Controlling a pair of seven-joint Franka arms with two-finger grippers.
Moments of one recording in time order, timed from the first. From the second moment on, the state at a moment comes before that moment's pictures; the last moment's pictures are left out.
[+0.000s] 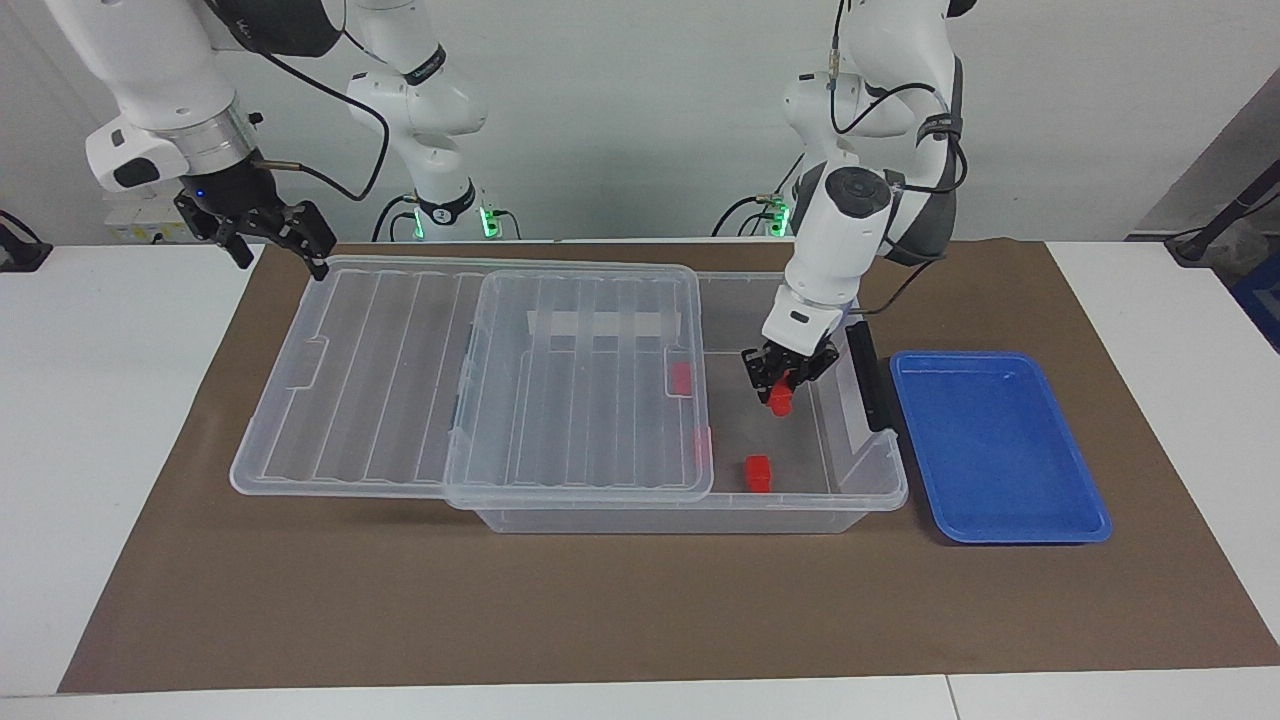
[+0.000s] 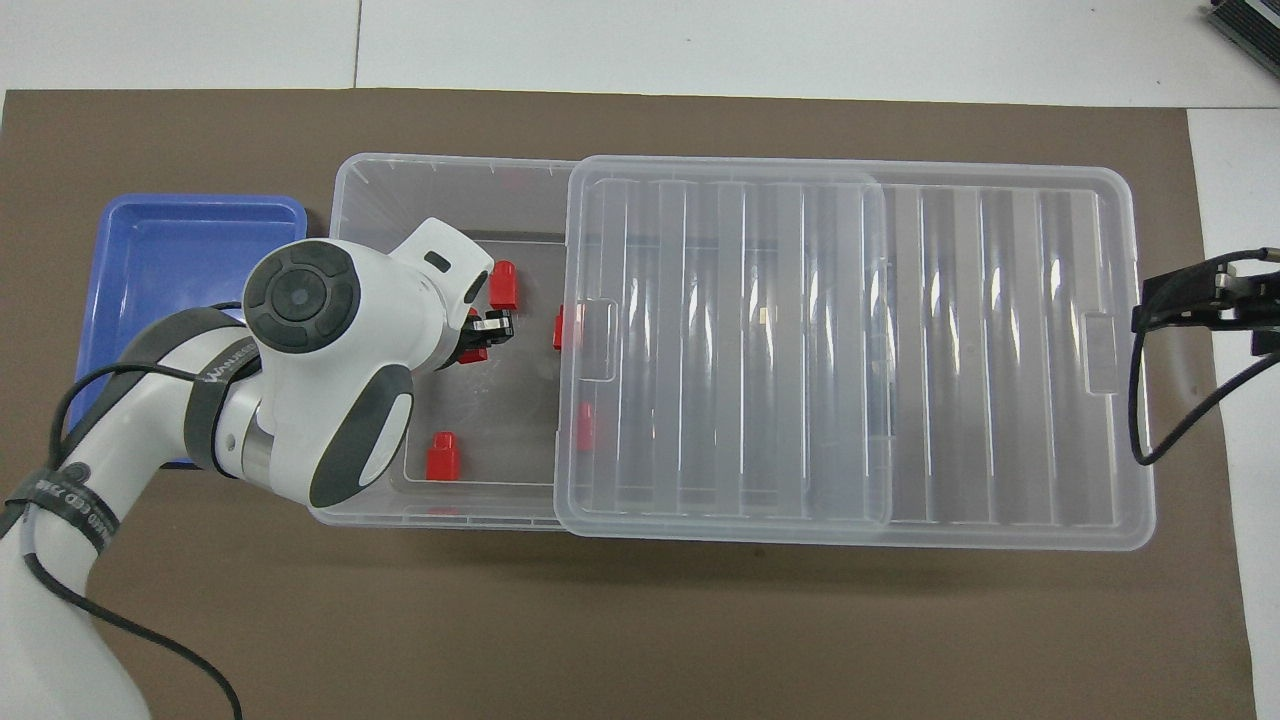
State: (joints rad) left arm -0.23 0.16 -0.23 -1.97 0.05 2.25 -0.55; right arm -0.10 -0.02 0.06 -1.58 -0.03 1.55 0.18
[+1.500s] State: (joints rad) left arm -0.24 0.31 -0.22 -2.01 0.18 2.42 -0.60; right arm -0.10 -0.02 0.06 -1.60 -0.03 1.60 0.18
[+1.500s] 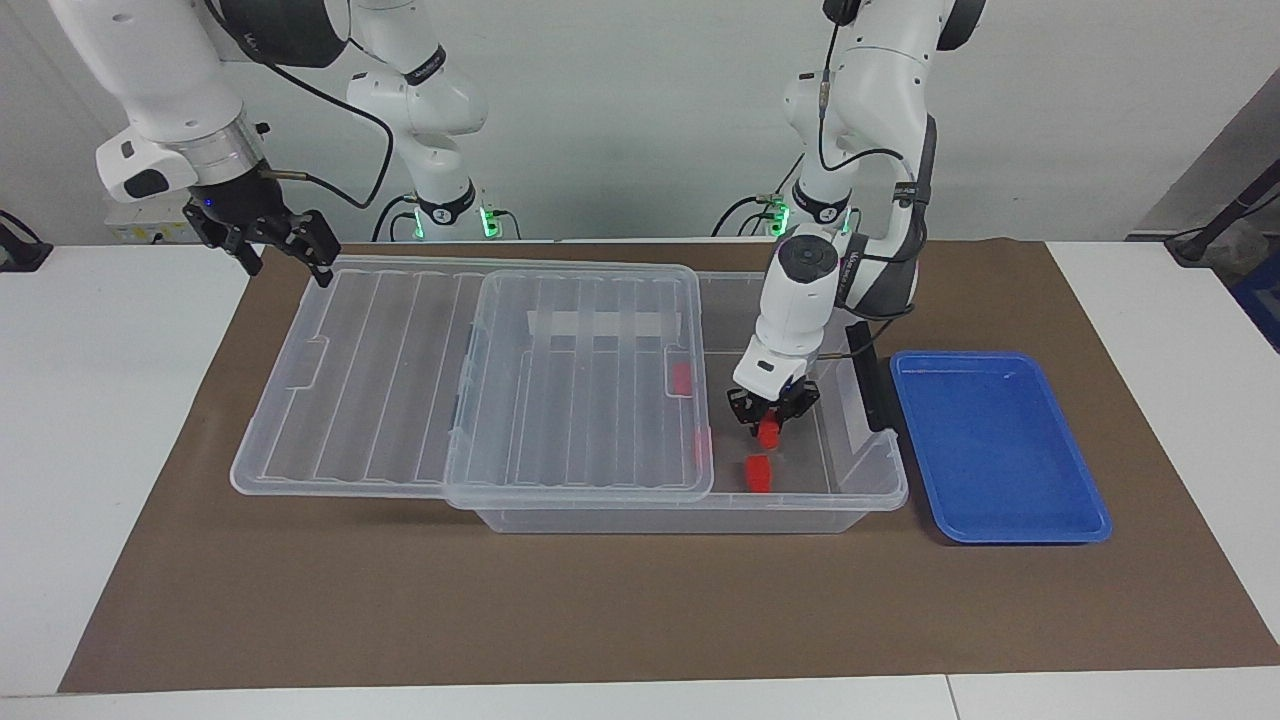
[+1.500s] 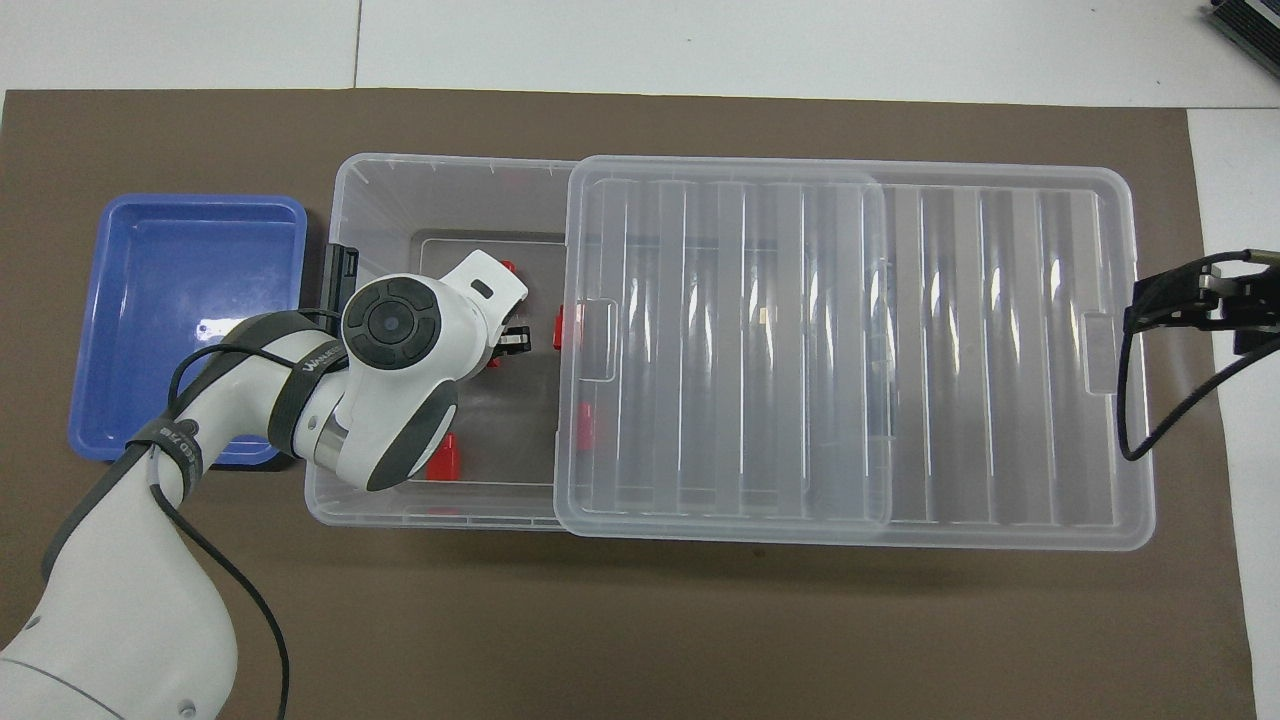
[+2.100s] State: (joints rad) left arm -0.24 0.31 -0.21 -2.02 0.21 2.42 -0.60; right arm -0.22 -0.02 0.06 -1.76 -0.03 1.80 0.17
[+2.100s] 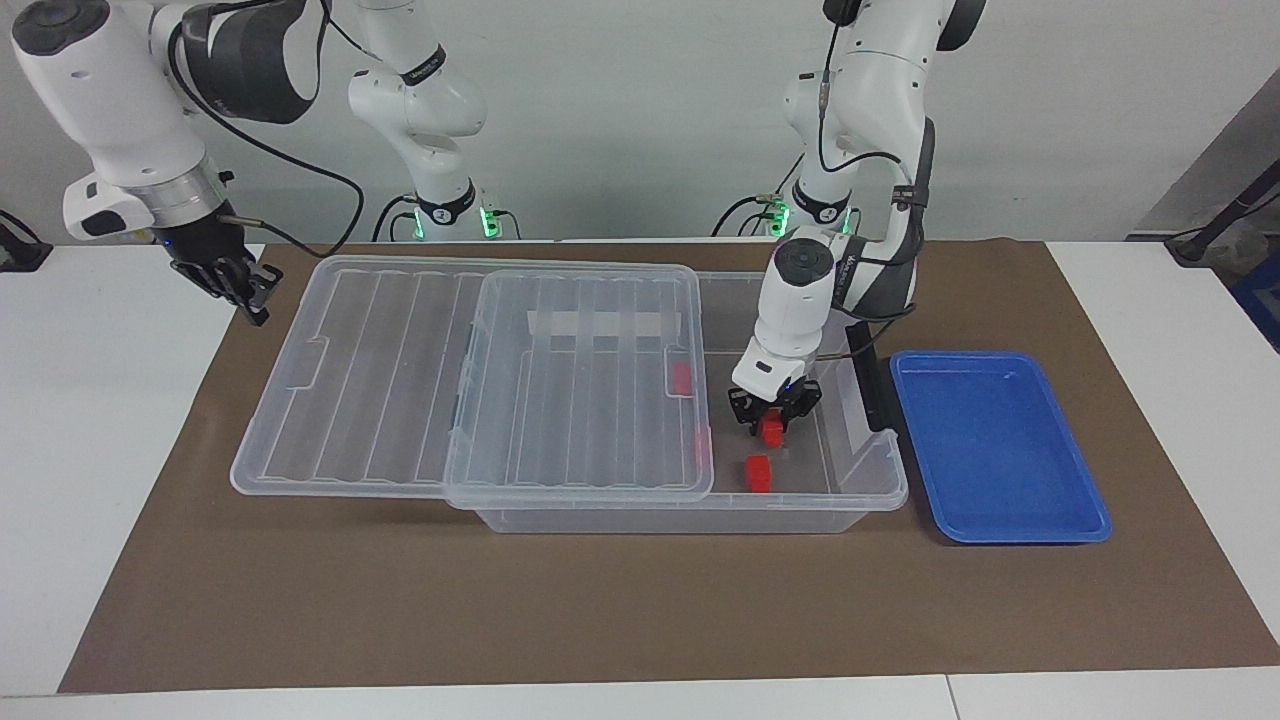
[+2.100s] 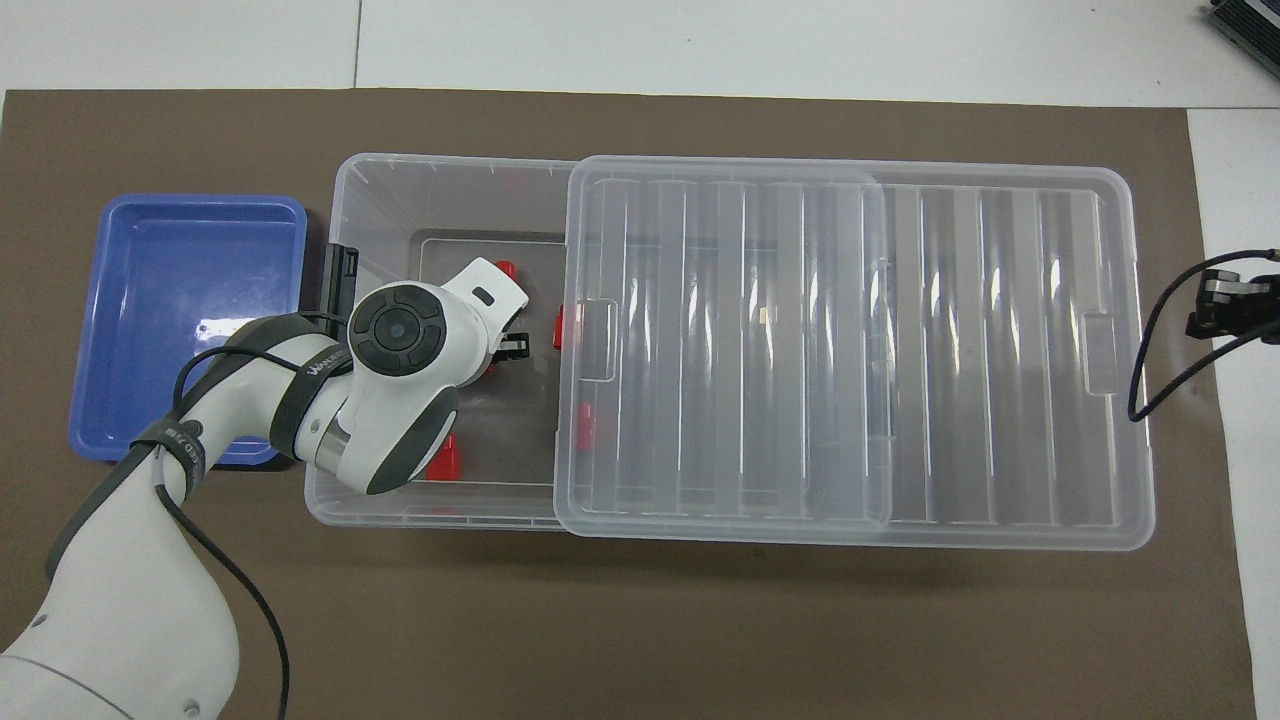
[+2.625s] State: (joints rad) left arm -0.24 0.30 -0.21 -1.87 0.21 2.23 -0.60; right arm -0.29 0.00 0.06 -1.91 -0.03 1.97 0.08
